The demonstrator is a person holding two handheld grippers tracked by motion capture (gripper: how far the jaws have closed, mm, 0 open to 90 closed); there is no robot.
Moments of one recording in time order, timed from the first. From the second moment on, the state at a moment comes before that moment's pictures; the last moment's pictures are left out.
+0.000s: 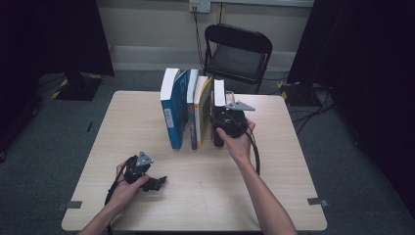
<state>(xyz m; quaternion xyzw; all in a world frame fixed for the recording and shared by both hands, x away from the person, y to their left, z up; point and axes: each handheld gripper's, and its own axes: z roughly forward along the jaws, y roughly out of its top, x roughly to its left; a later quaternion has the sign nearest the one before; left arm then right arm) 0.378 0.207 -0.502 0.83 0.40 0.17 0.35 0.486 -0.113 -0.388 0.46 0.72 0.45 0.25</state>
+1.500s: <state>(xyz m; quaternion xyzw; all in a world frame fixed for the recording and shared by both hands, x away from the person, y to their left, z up) 0.379 0.209 -0.502 0.82 0.42 0.18 0.34 0.408 -0.209 -0.420 0.51 0.72 0.44 0.17</state>
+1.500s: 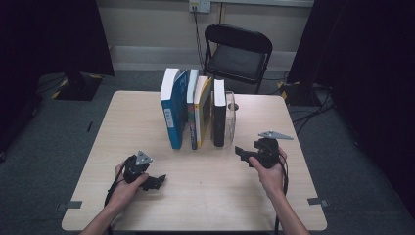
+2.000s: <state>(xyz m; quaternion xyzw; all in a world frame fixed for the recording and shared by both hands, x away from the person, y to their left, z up) 0.379 0.209 -0.502 0.82 0.43 0.18 0.34 0.355 -0.257 -0.474 0.54 0.75 0.35 0.17</state>
